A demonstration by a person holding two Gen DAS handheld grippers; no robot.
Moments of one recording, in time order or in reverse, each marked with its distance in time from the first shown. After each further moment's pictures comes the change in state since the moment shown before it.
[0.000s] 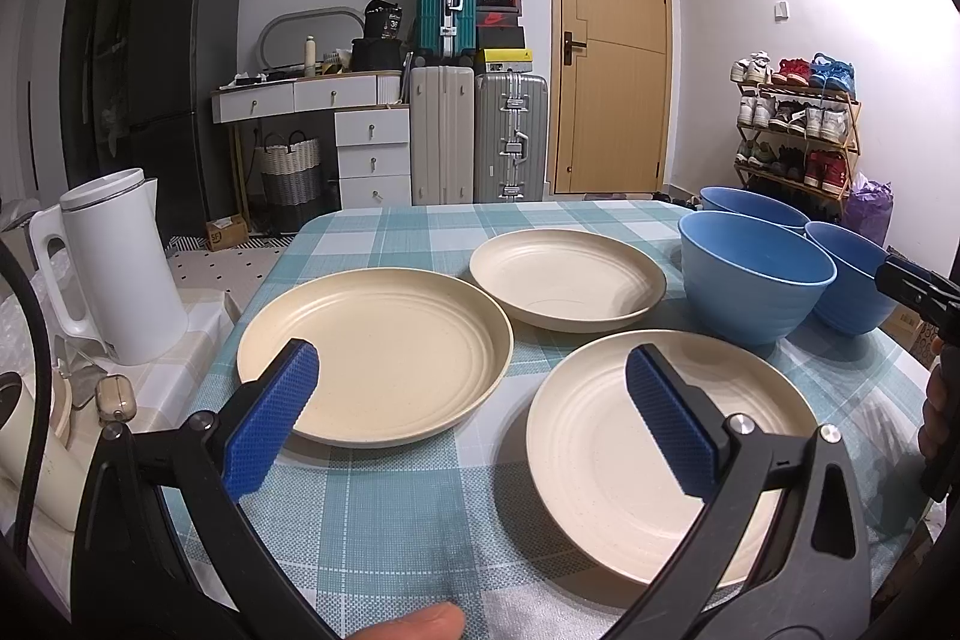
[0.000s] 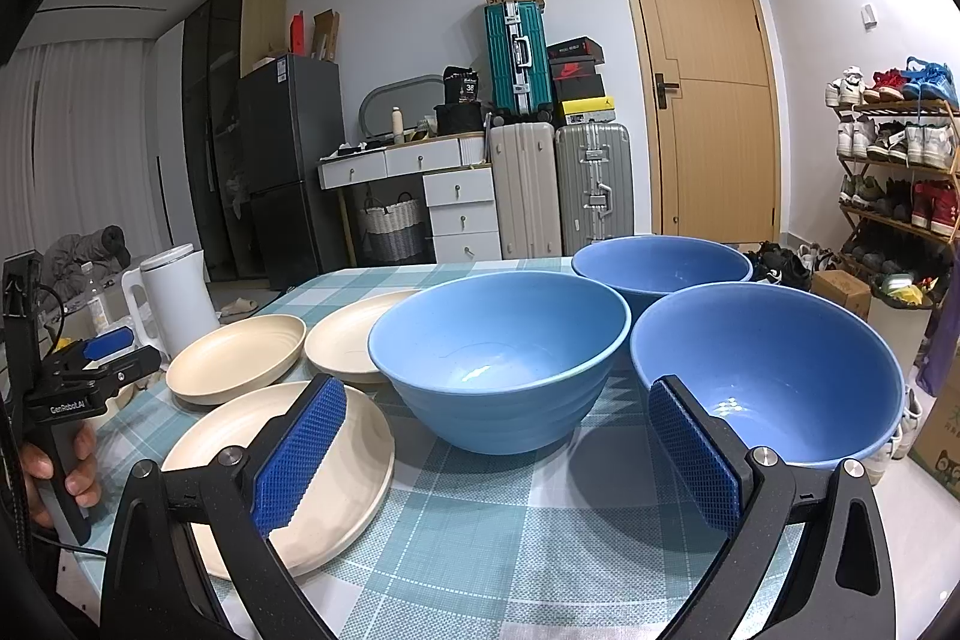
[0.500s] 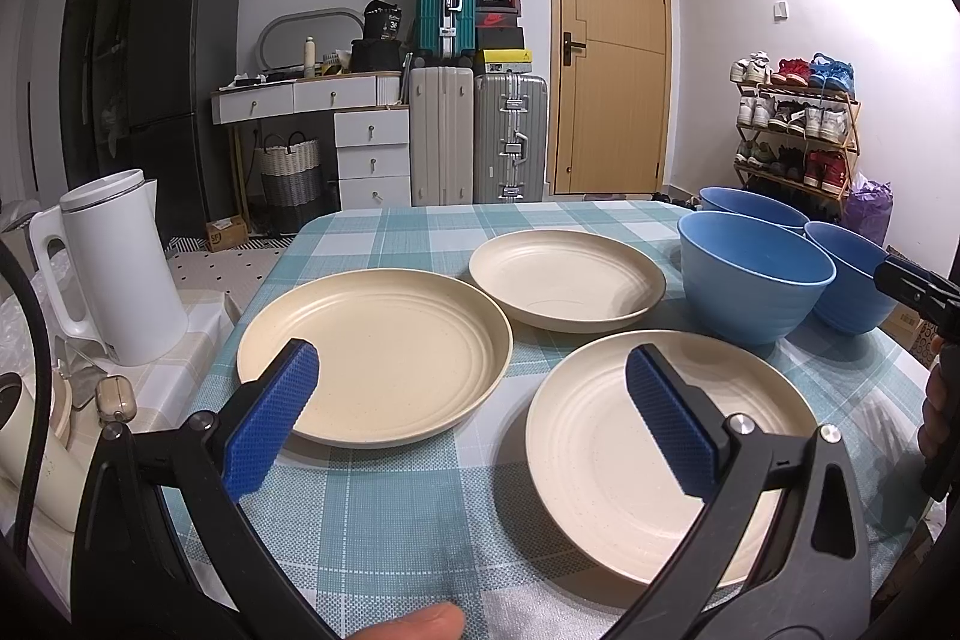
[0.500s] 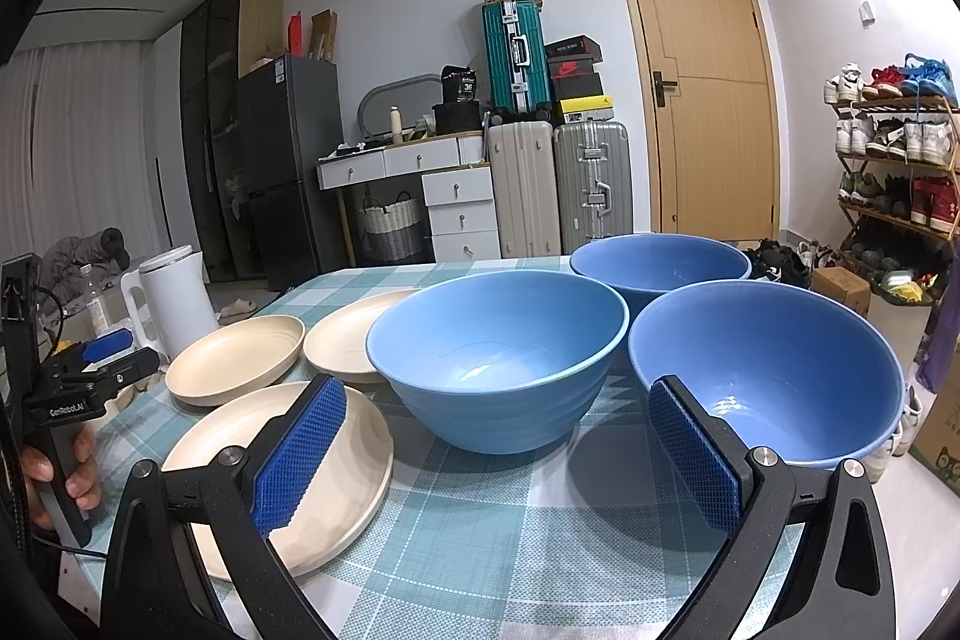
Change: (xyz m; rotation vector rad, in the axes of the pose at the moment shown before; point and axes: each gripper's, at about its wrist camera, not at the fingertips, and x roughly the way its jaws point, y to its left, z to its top) left arm 0.000 0.000 0.000 0.001 -0.001 0.000; right arm 0.001 -0.003 -0.002 0.006 0.000 0.001
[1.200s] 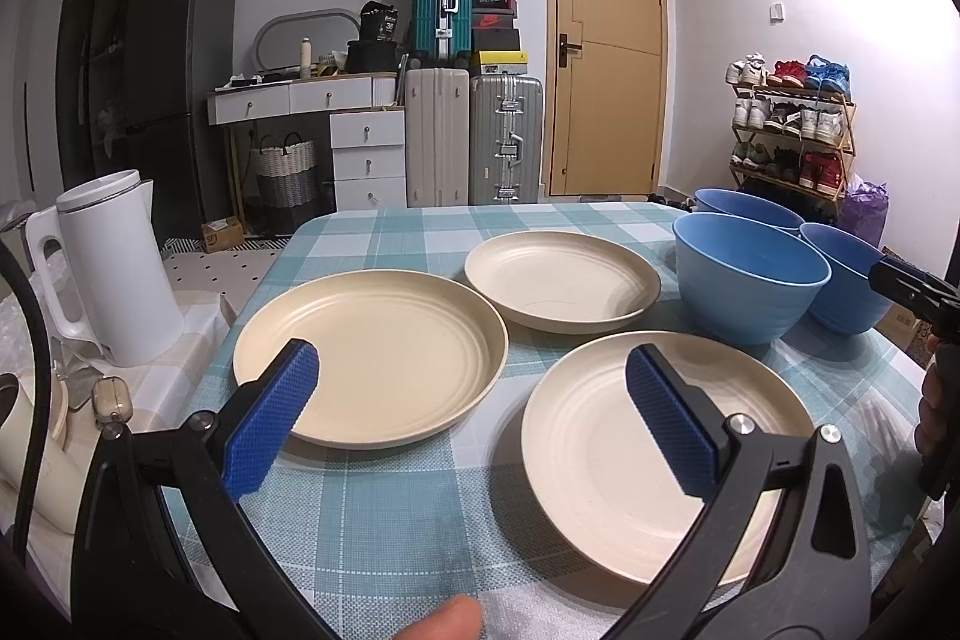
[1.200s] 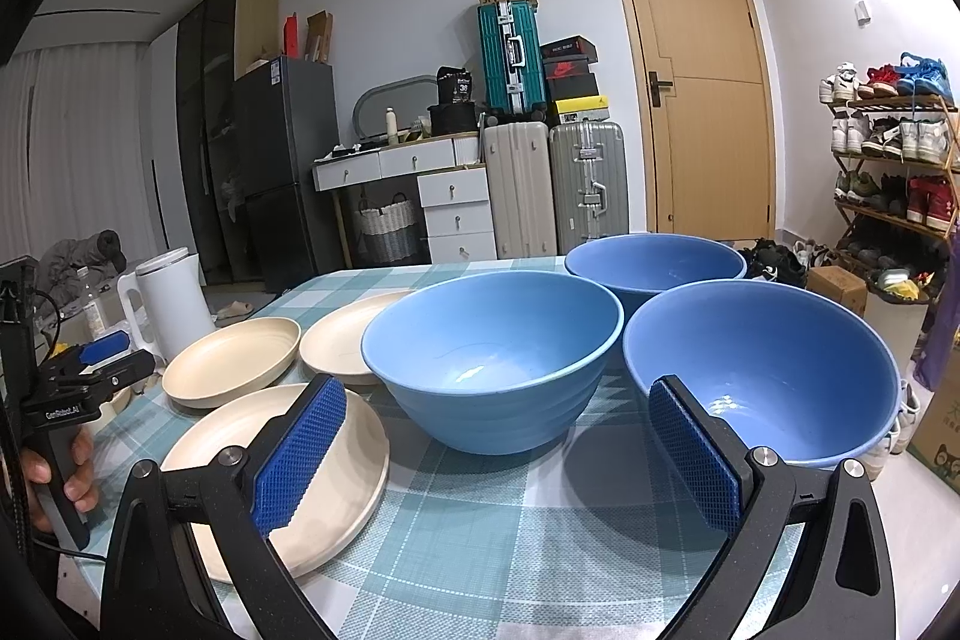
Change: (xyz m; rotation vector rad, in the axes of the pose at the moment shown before) left arm 0.001 -0.004 0.002 0.003 -0.001 -0.004; right arm 0.001 -0.002 -0.002 0.001 0.003 -0.008
